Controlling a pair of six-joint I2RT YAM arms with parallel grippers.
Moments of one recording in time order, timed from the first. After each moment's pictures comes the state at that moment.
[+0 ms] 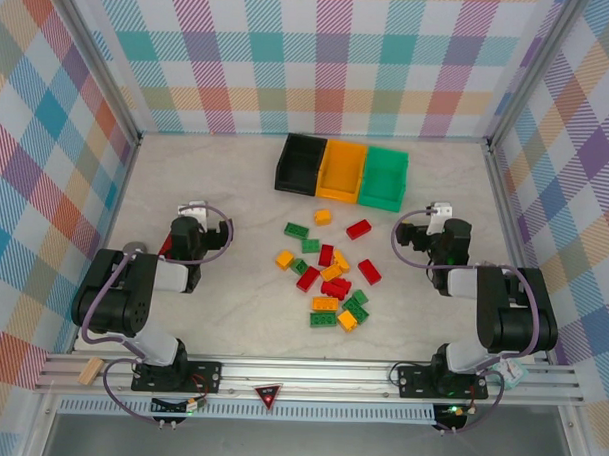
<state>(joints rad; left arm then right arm) -0.07 1.58 0.41 0.74 -0.09 -0.08 -0.01 1.53 0.42 0.68 -0.17 0.02</state>
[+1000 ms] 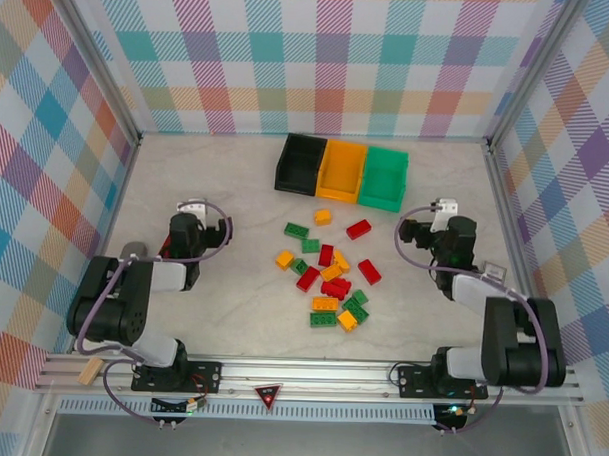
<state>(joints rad) -0.07 1.50 0.44 0.62 -0.09 -0.09 0.01 1.31 0.44 0.47 -0.14 0.06</state>
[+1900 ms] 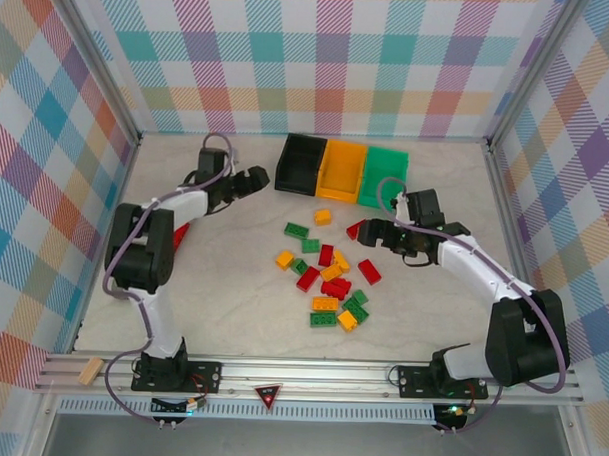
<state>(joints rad) -0.15 1.94 1.27 -0.02 0.37 -0.54 0.29 1.36 0.87 -0.47 -0.32 0.40</state>
